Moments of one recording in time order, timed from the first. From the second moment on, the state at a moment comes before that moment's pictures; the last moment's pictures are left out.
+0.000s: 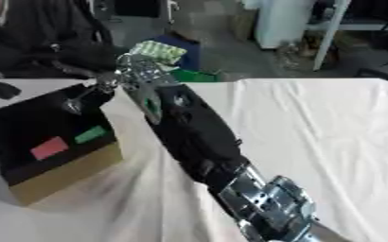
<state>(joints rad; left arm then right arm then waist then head) -0.54 0.03 -0.01 -1.79 0.19 -0.18 -0.48 -1.19 -0.15 0.24 -1.03 0.86 -0.68 0.29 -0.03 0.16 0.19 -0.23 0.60</state>
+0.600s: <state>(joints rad) -0.52 0.08 0.04 -1.76 0.14 -0.20 -0.45 -0.96 -0.44 0.28 -1.60 0.32 -0.55 0.41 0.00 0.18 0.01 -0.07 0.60</state>
